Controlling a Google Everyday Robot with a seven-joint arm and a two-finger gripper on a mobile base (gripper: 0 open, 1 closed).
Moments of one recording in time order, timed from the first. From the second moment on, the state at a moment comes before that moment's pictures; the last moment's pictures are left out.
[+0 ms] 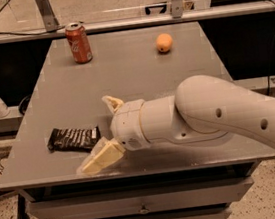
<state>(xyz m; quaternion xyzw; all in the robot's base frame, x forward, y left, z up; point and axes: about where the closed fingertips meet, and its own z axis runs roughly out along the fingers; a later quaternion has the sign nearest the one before) 0.446 0.109 0.850 -0.53 0.64 0.30 0.47</state>
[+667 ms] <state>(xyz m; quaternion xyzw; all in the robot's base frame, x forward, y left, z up) 0.459 0.116 0.831 -0.53 0.64 0.30 0.46</state>
